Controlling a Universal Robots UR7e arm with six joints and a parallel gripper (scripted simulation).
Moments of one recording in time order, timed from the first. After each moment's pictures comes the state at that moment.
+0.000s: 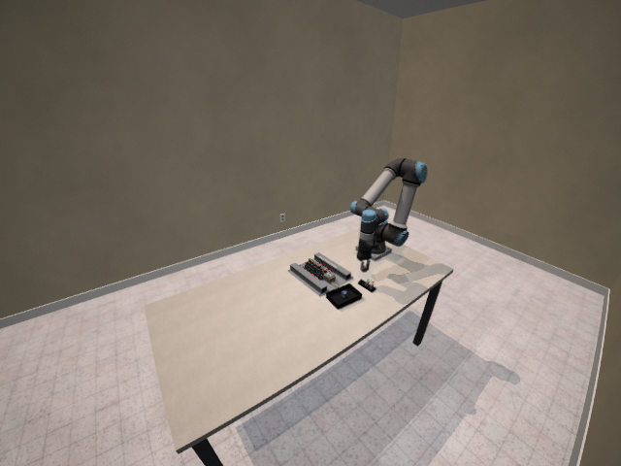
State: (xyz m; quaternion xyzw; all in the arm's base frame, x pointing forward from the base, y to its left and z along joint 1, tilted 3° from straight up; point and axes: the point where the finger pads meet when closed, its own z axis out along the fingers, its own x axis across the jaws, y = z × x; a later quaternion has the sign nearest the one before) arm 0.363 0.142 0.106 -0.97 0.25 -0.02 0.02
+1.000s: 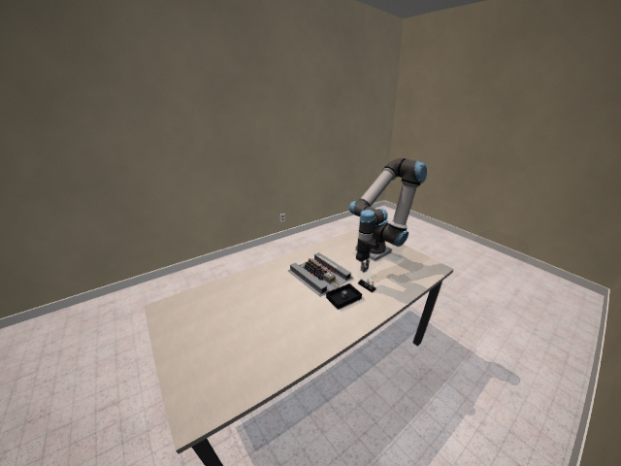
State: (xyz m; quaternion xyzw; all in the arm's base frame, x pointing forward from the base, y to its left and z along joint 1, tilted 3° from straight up) arm 0.363 0.142 0.106 -0.99 0.10 -0.02 0.02
